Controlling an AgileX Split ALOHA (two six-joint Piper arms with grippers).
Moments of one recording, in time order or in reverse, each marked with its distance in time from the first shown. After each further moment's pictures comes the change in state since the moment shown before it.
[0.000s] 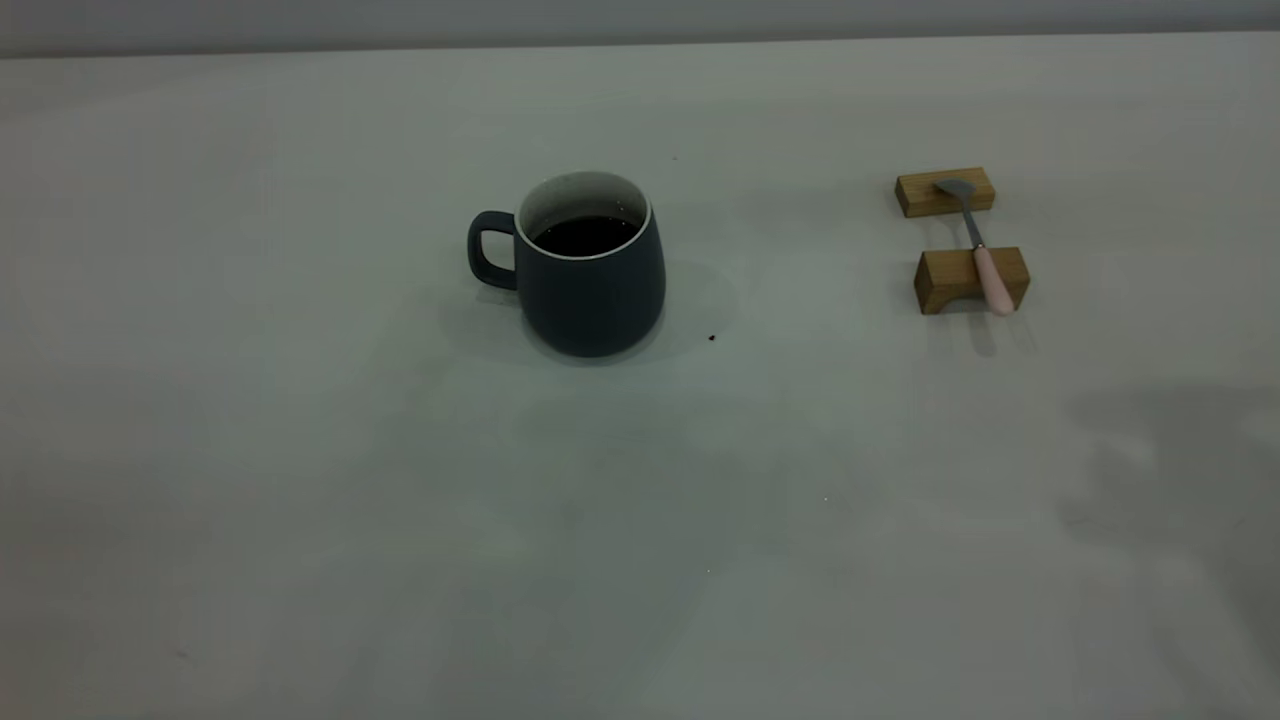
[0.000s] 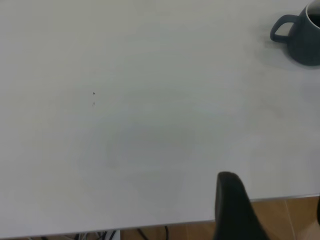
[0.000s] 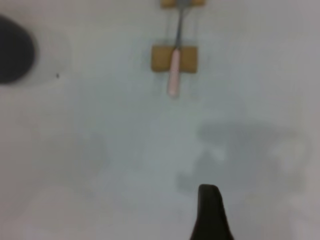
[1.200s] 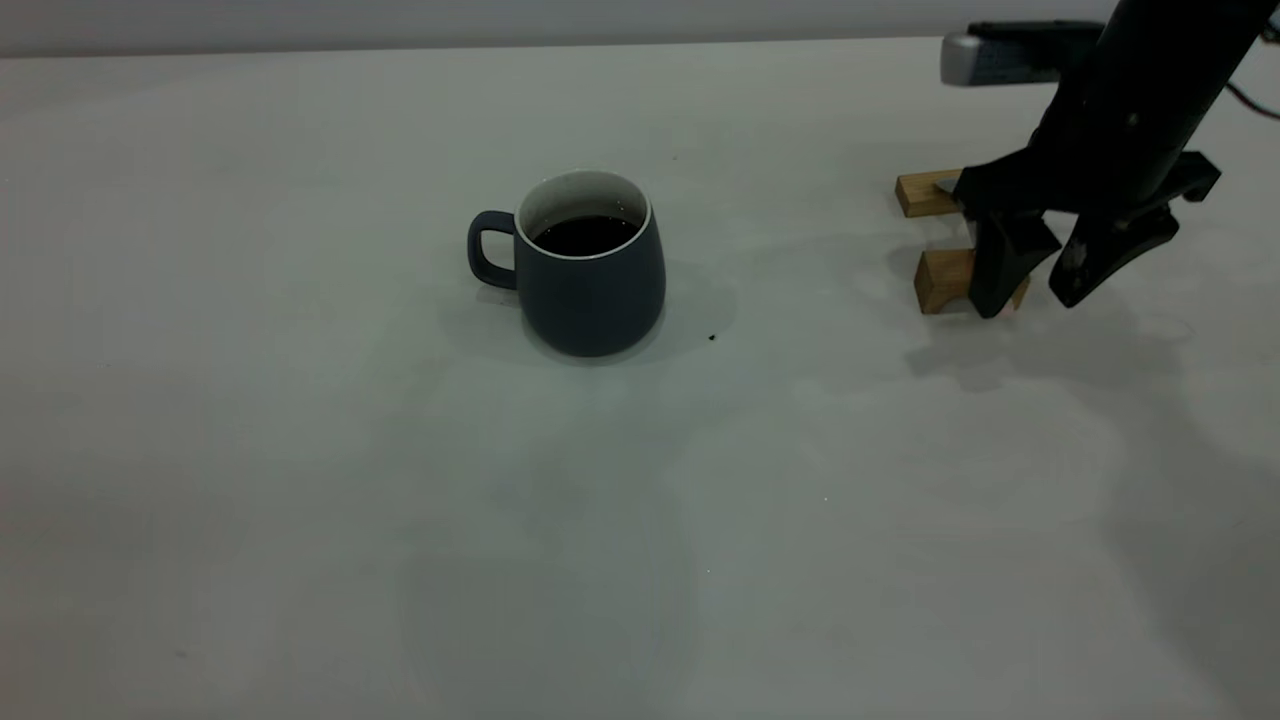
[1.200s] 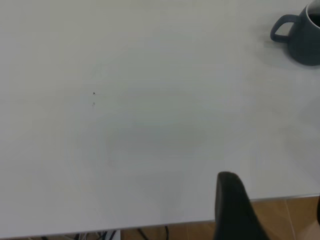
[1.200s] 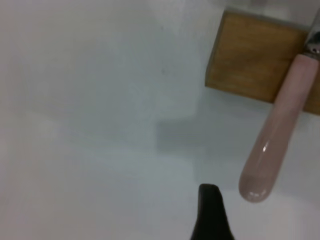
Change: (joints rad) left arm 0.000 0.000 0.000 0.001 0.000 0.000; right arm 0.069 0.976 -0.460 0.136 -0.108 -0.229
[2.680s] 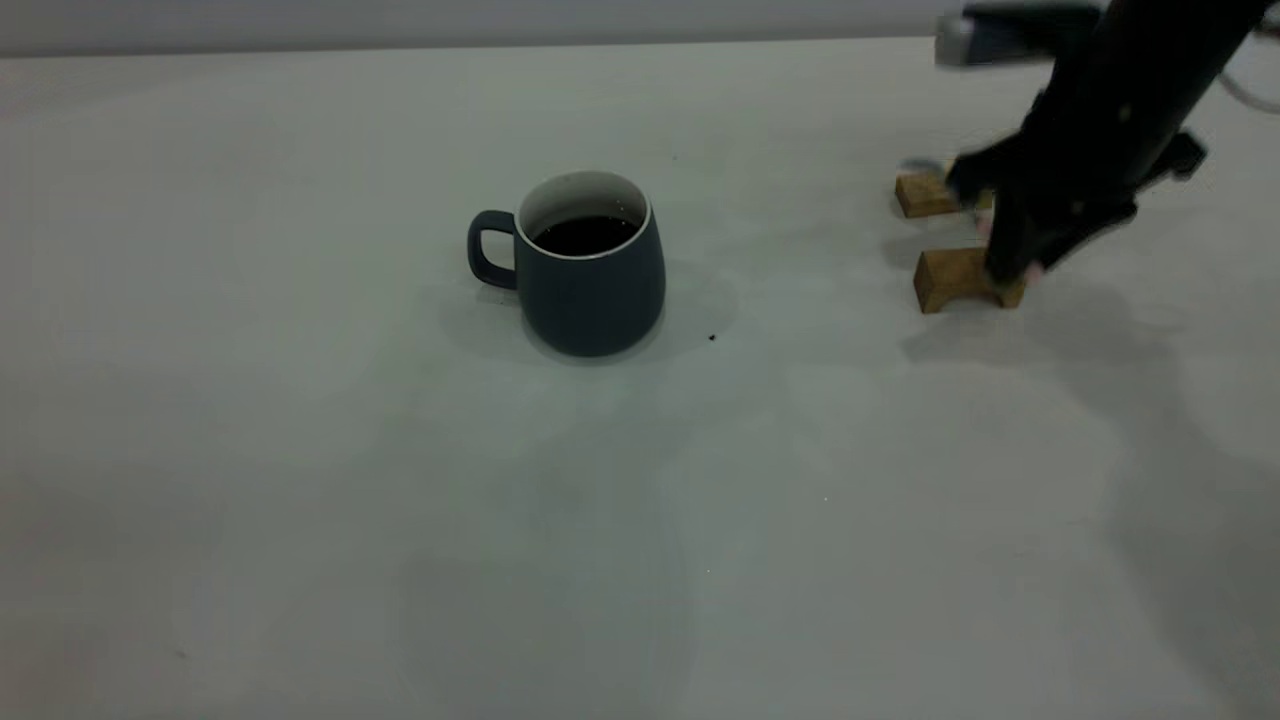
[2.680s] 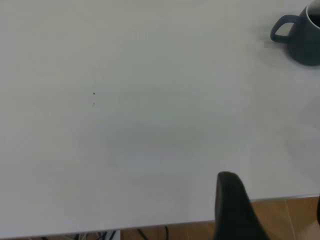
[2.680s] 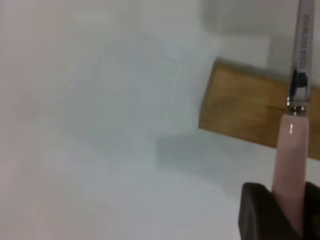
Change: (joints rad) left arm 0.000 0.000 0.000 0.000 -0.001 0.000; right arm 0.000 -0.059 -0.002 0.026 -0.033 -0.043
